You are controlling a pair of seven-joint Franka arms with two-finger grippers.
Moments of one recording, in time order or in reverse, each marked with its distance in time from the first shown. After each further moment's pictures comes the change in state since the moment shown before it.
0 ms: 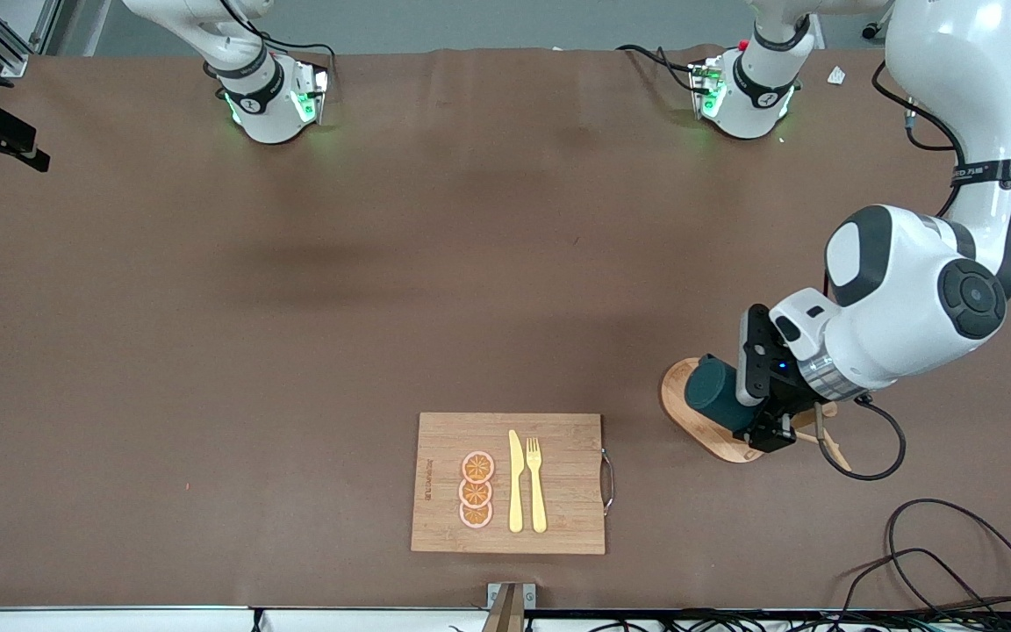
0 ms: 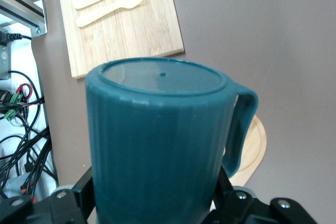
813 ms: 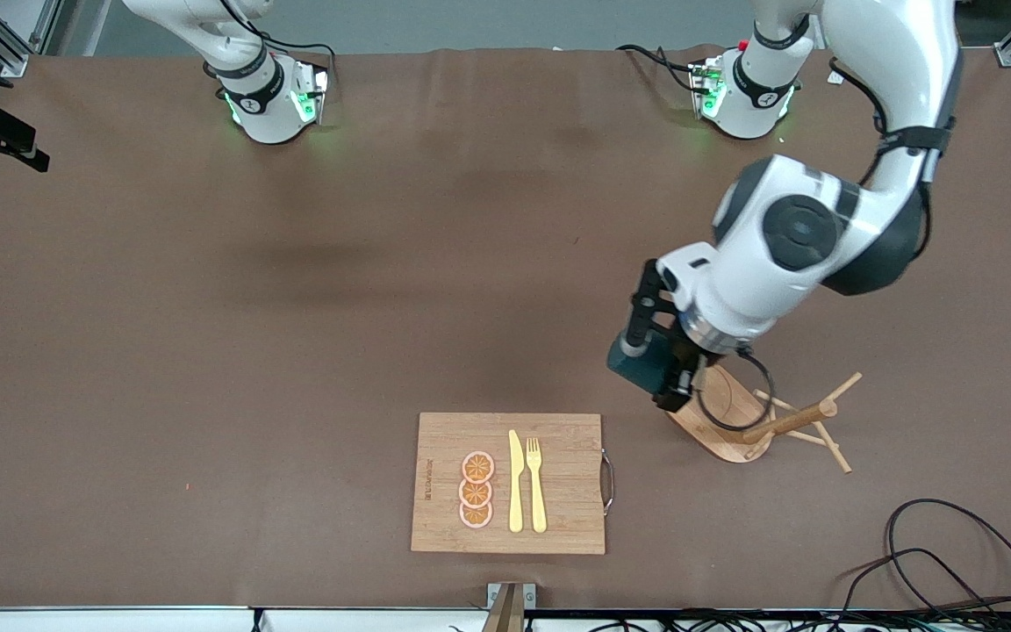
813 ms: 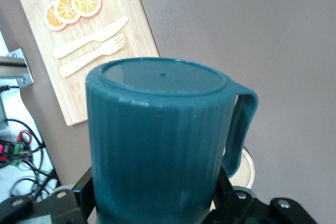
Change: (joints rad) left arm -0.188 -0.029 -0.076 0.005 0.304 -0.036 -0.246; right arm 0.000 0.000 -0.001 -0.001 0.000 0.000 0.000
